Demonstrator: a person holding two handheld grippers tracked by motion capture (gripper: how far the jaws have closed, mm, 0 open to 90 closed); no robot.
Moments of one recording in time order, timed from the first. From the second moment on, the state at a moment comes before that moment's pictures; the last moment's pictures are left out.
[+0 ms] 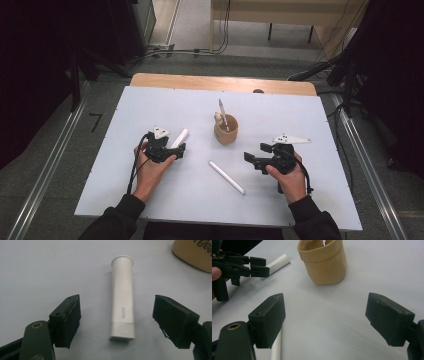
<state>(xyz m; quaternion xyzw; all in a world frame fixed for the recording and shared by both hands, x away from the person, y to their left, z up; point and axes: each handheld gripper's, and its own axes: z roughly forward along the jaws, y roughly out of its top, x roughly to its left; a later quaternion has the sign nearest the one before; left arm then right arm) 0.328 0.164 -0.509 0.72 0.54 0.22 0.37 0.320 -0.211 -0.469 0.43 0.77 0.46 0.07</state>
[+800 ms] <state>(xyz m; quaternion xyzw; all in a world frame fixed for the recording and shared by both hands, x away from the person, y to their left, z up) 0.328 0.163 -0.511 0.72 0.54 0.22 0.37 0.319 -0.213 -0.468 0.43 0.77 0.47 0.07</state>
